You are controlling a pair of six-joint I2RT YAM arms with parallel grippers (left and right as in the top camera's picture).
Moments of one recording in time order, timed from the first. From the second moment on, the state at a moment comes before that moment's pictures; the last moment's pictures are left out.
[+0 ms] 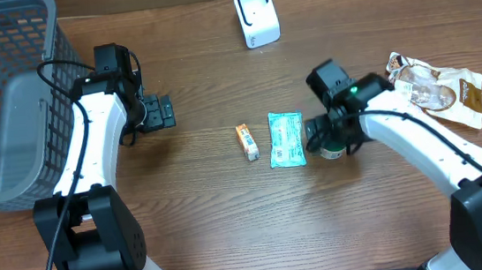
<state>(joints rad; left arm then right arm) 0.09 1.81 1.45 -0.99 -0.06 -0.10 0.47 1.73 1.30 -1.01 0.08 0.38</state>
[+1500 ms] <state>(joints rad) 0.09 1.81 1.45 -0.99 -0.06 -0.10 0.47 1.75 1.32 -0.98 0.07 0.43</state>
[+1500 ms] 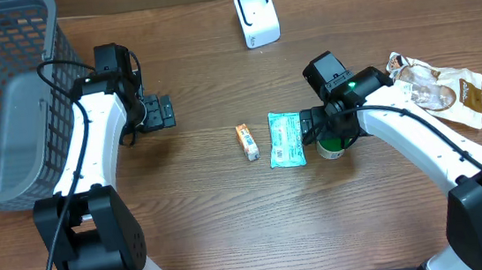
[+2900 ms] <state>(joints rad) 0.09 1.81 1.45 -0.99 -0.06 -0.10 0.47 1.79 1.24 -0.88 0.09 0.44</state>
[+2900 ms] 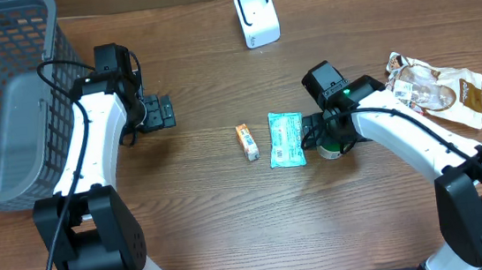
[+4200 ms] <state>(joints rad) 0.09 1.81 1.45 -0.99 -0.06 -0.10 0.47 1.79 1.19 -0.85 0.10 0.33</state>
